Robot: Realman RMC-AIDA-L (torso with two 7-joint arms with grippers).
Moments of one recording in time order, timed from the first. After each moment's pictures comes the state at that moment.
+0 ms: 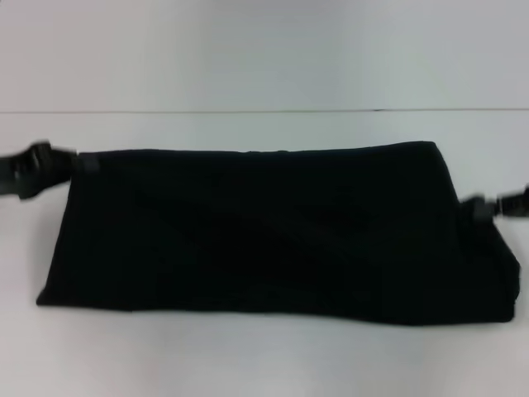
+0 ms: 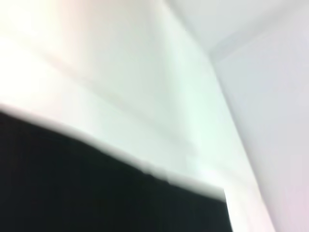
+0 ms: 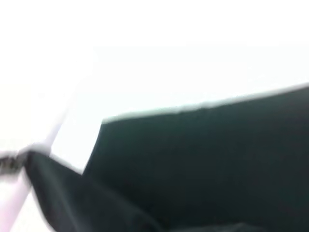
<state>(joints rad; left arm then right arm) -0.67 -1.88 0.13 0.52 2.40 1.51 -2.24 0.71 1.85 -0.37 -0.57 -2.44 -1.64 2.17</state>
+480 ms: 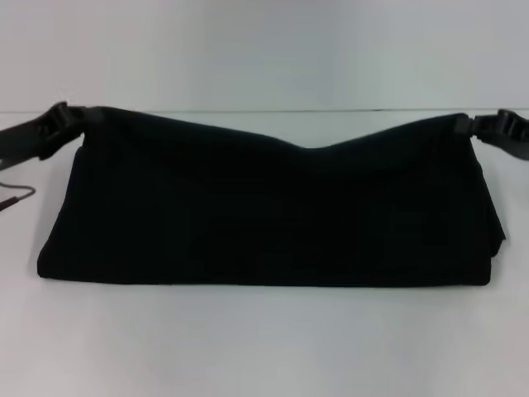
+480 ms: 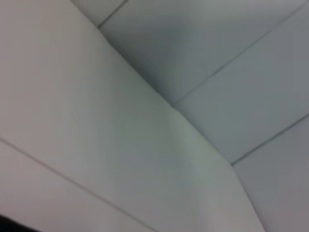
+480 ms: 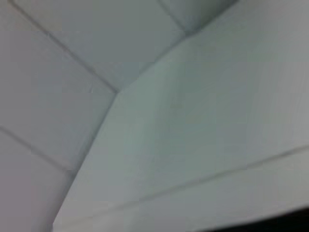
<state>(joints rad) -0.69 -1.98 0.13 0.48 2.19 1.21 -2.09 0.71 1.94 -0.36 -0.47 -2.14 -1.24 2.09</state>
